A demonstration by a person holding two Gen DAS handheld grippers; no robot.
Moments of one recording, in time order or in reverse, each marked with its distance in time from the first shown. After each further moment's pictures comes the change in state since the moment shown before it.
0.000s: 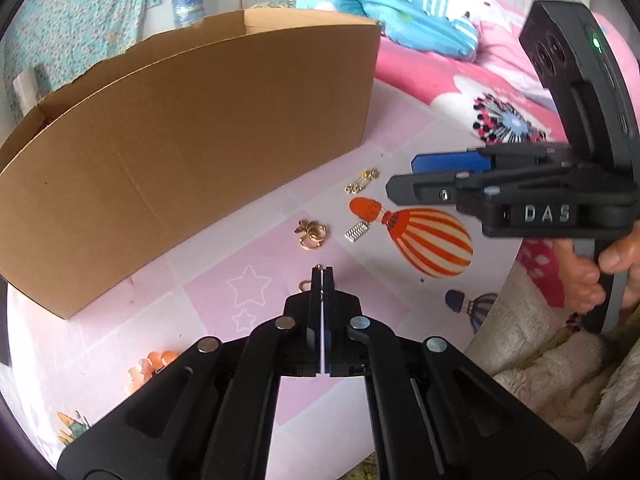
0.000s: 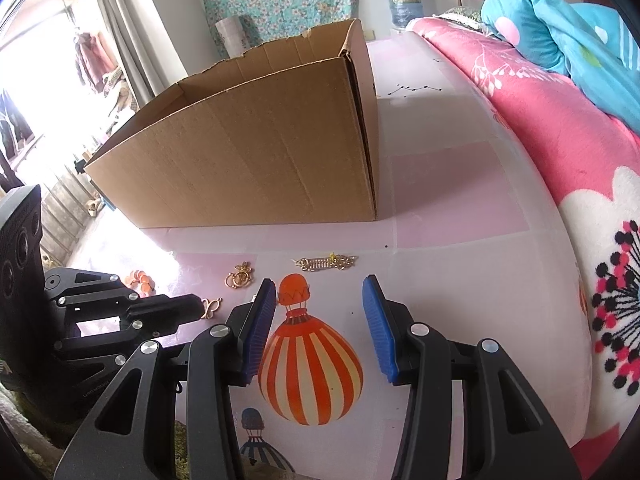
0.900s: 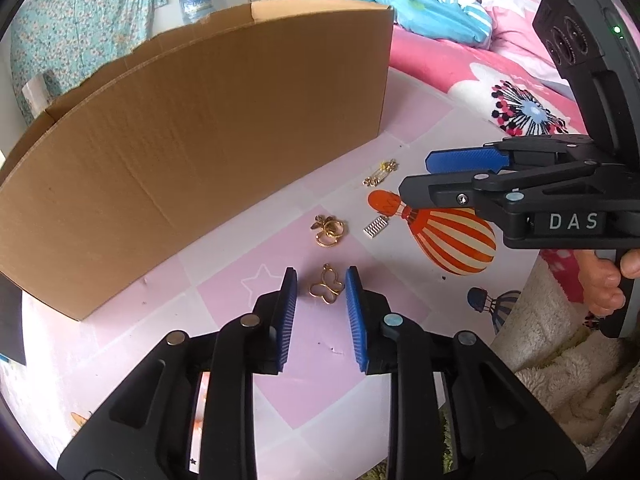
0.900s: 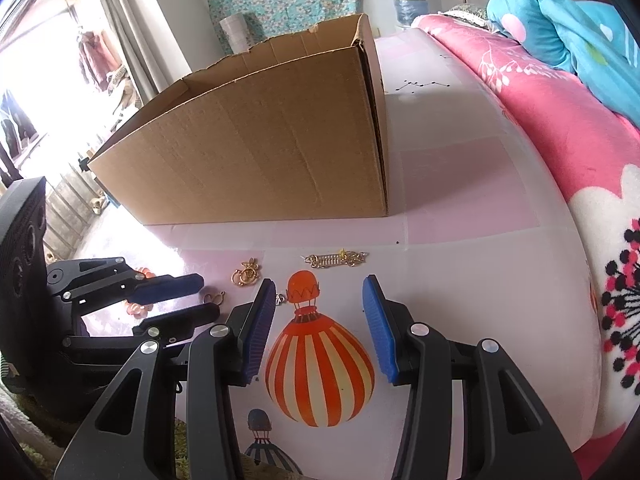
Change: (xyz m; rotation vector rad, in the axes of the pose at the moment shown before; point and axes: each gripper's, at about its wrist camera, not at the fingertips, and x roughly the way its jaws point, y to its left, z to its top) left arm 0.007 -0.001 0.002 0.029 0.029 0.078; right arm 0.006 0.001 0.000 -0.007 0.010 0.020
